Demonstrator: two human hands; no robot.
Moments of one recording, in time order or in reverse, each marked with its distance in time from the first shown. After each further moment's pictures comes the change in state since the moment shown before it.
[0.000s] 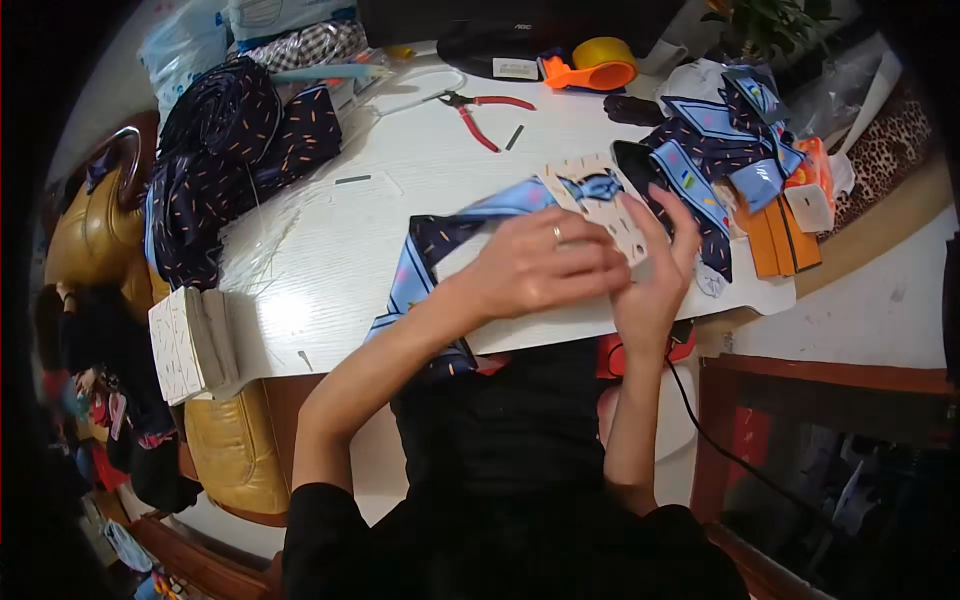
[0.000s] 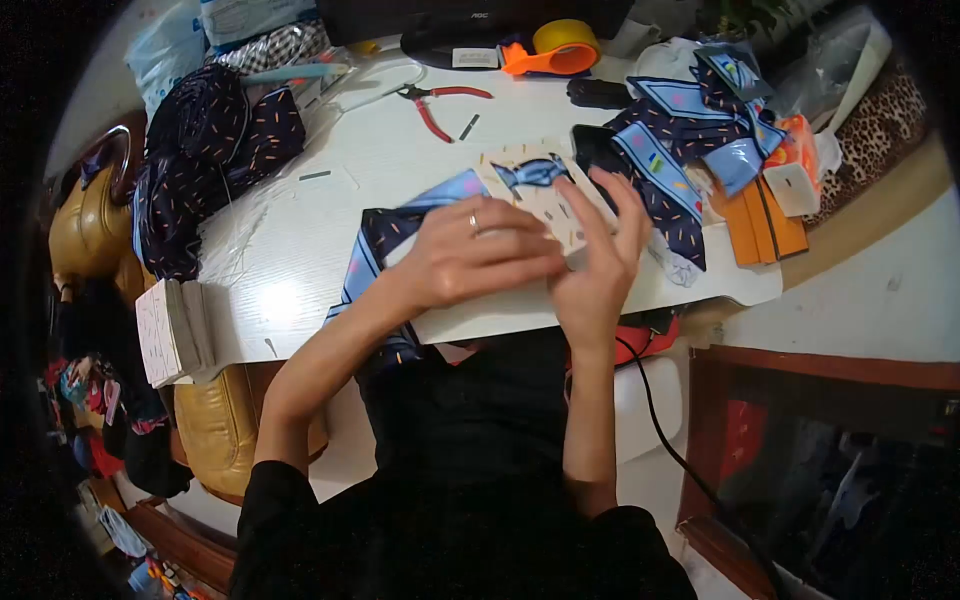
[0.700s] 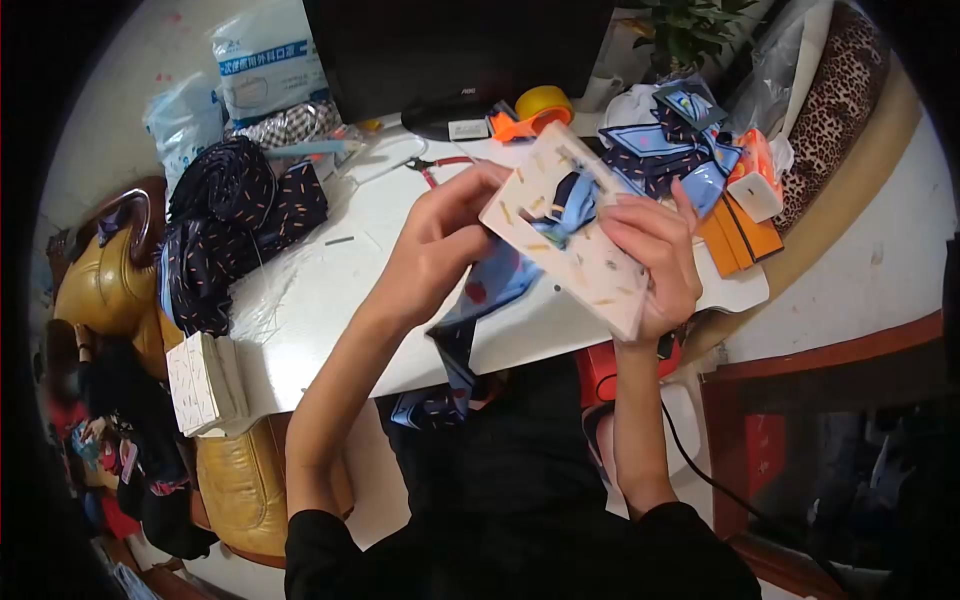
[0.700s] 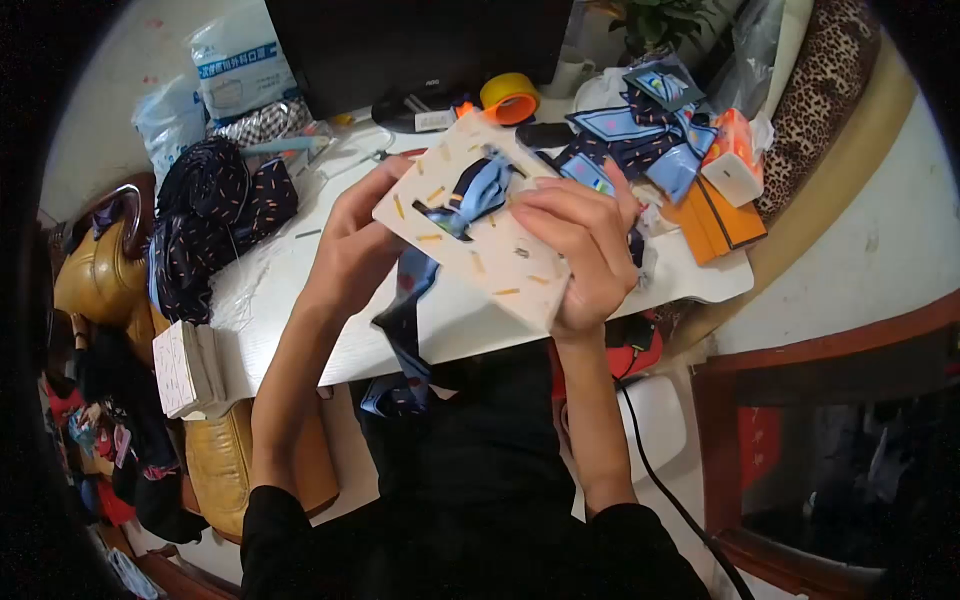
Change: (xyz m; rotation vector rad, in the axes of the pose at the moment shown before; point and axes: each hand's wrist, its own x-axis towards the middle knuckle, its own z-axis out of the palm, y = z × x) left_hand 0.066 0.011 -0.070 -1.115 0.090 -0.997; right_hand 0.052 -0.007 -0.048 0.252 0.368 -0.409
